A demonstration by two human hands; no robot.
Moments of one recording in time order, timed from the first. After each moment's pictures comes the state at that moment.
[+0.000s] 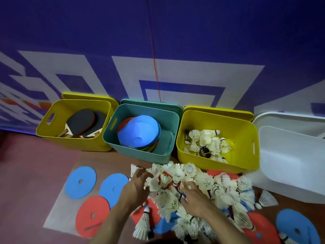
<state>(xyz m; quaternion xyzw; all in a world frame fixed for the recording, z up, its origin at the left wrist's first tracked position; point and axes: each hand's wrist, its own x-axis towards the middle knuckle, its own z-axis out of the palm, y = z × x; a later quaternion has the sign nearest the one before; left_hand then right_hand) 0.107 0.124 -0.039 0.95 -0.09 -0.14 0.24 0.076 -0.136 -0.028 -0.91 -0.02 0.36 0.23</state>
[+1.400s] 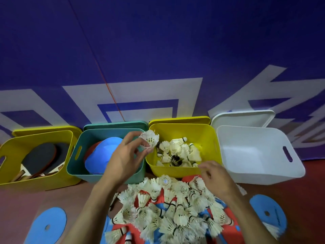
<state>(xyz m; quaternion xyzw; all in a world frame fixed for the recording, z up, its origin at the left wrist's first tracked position) 0.211 0.018 0.133 0.90 -0.27 0.04 0.34 0.088 -0.276 0.049 -0.93 0.14 0.05 0.32</state>
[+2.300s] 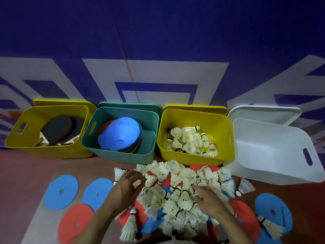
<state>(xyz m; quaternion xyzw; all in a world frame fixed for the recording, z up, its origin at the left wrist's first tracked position) 0.110 0.103 -0.008 0.92 -0.21 -0.12 0.31 0.033 -0.228 -0.029 -0.88 0.13 0.34 0.32</state>
